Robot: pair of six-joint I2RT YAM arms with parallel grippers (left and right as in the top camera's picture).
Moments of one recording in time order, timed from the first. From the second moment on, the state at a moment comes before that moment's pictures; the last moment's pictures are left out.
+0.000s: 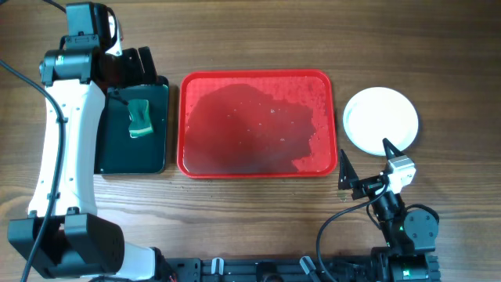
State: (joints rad) left arm 0.06 1.65 1.61 -1.01 -0.05 -0.16; right arm 0.04 0.02 0.01 0.01 -0.22 0.07
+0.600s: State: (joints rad) left arm -0.02 0.38 0.34 -0.04 0.03 -0.16; right arm 0.04 0.02 0.01 0.01 -0.22 0.07
